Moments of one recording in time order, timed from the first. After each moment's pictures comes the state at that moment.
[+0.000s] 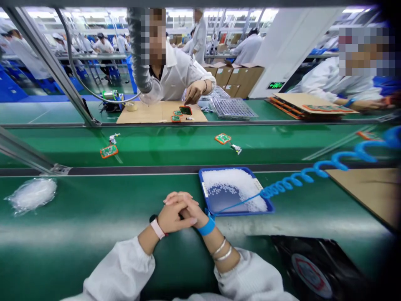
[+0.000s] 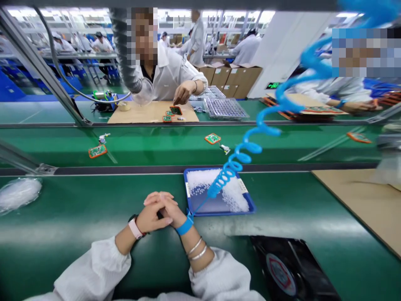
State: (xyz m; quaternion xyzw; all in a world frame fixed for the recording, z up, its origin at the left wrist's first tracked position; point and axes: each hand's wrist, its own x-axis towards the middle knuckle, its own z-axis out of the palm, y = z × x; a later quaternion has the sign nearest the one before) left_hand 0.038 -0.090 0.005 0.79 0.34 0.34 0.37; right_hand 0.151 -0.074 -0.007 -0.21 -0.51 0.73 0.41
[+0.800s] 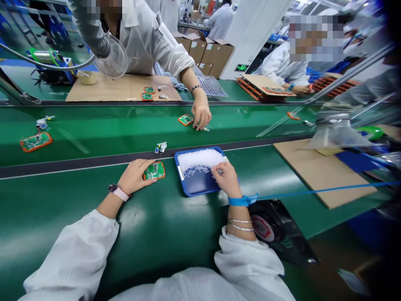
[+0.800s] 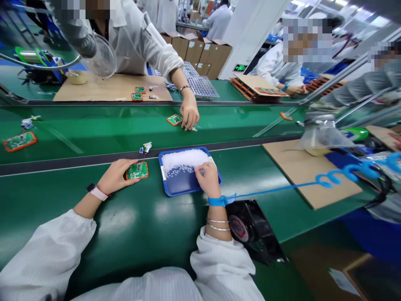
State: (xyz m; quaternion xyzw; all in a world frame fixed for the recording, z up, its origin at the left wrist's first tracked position) left_hand -0.005 -0.006 0.003 0.88 0.41 0.19 0.15; right_hand 0.347 -0.052 -0.008 -0.68 -0.64 0.08 0.35
